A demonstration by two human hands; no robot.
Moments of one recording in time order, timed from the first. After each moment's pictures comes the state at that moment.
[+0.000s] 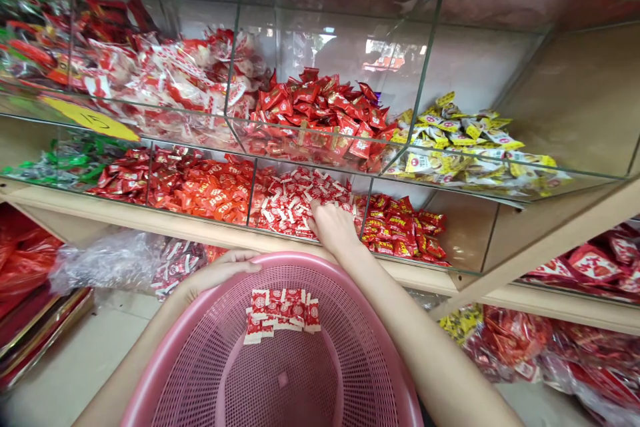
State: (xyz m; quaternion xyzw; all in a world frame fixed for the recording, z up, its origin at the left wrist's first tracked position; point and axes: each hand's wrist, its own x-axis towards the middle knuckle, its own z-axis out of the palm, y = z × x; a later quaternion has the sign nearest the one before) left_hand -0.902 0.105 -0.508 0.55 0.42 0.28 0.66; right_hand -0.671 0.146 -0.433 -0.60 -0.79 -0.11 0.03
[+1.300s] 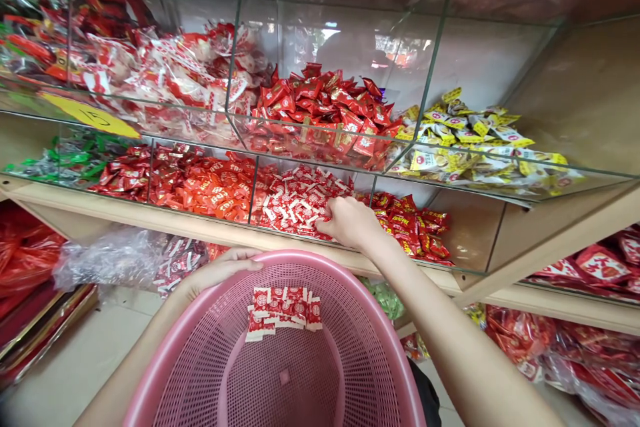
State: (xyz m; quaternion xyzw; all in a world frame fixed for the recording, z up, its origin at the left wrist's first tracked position) left_hand -0.902 0.105 -0.505 0.58 0.43 0.27 0.64; right_hand -0.649 0.140 -0.404 -0.61 -0.79 -0.01 0.05
